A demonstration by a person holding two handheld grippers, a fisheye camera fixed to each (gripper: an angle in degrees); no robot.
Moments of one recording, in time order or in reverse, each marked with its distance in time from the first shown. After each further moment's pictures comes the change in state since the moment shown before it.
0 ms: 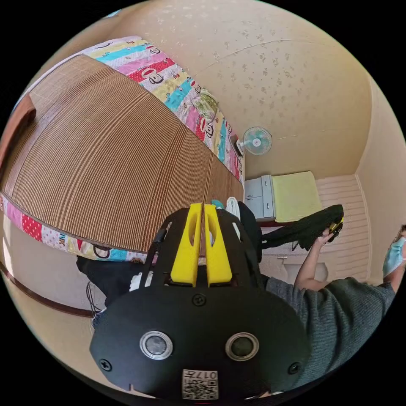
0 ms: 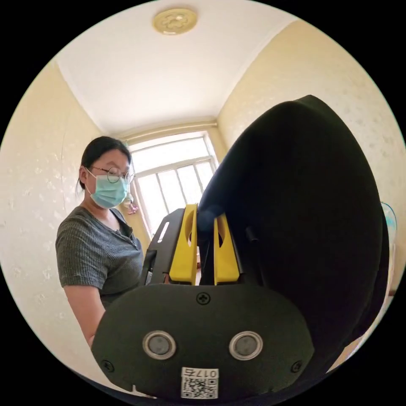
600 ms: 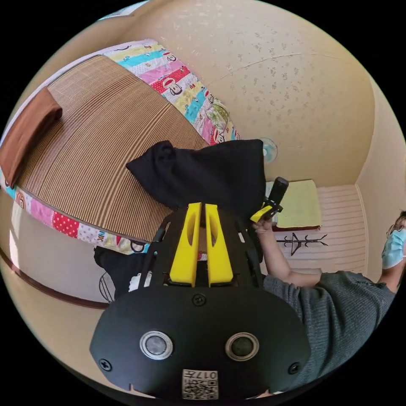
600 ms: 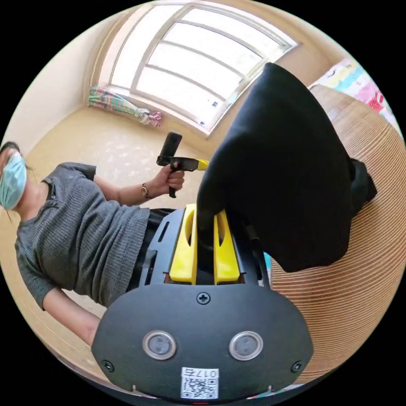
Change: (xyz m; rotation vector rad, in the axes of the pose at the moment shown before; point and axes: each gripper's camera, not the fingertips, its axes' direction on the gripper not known) left arm -0.058 -0.015 -0.080 0.019 -0.038 -0.099; right arm 0.137 0.316 0.616 -0.907 -0.679 0.682
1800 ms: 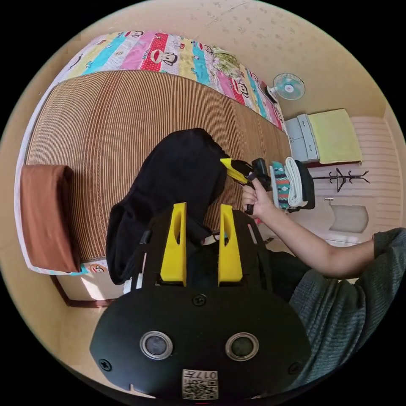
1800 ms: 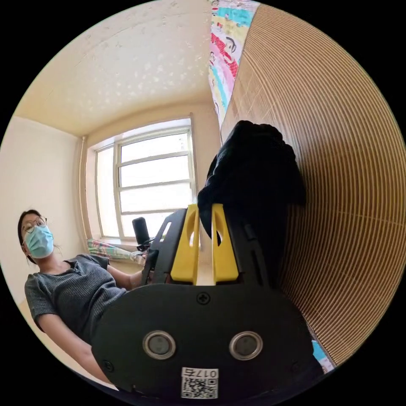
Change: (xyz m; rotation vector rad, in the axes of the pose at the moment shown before) left arm -0.049 -0.057 0.066 -0.391 -0.322 0.369; right arm 0.166 0.024 -0.015 0.801 -0.105 0.377
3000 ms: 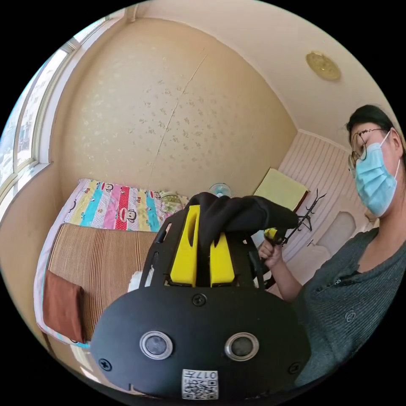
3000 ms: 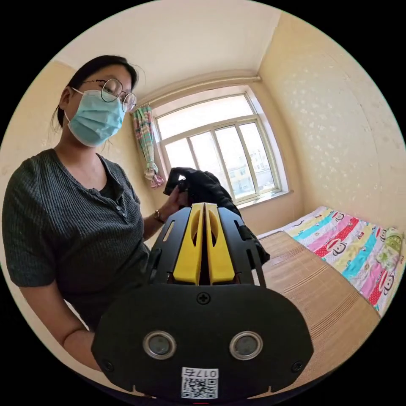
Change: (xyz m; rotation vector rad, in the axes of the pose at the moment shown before) left arm 0.307 0.338 -0.112 0.944 0.095 0.316; right arm -0.217 0.428 -0.152 0.003 0.356 -1.164
